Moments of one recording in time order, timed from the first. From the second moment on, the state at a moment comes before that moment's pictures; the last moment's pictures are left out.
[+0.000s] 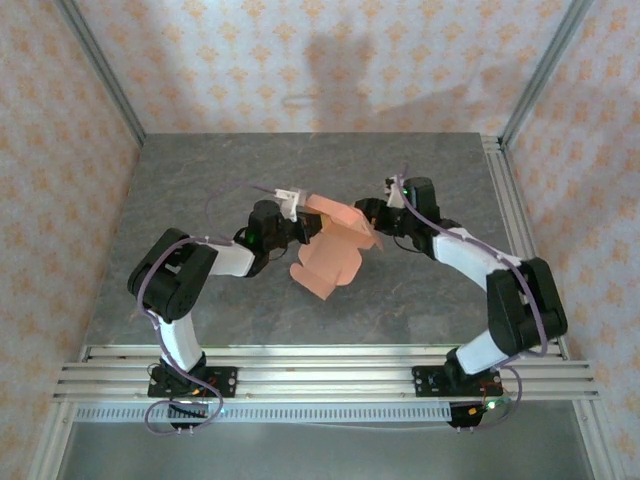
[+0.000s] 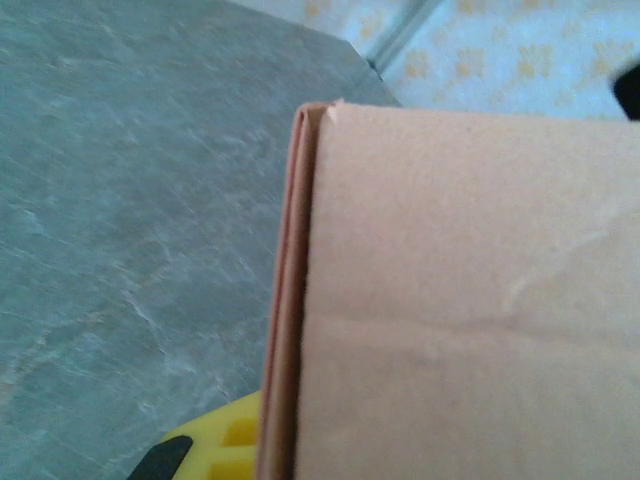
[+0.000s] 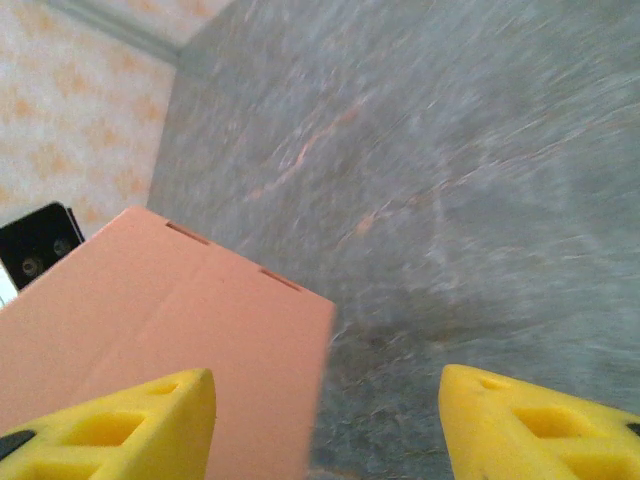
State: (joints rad) left arm -0.43 1.82 0.78 0.75 0.38 -0.53; right arm 0.30 1.48 0.85 0.06 -0.52 0.67
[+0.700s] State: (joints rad) left arm -0.38 1.88 0.83 0.90 0.26 -1.01; right arm 0.26 1.32 0.58 0.62 -0.55 1.05
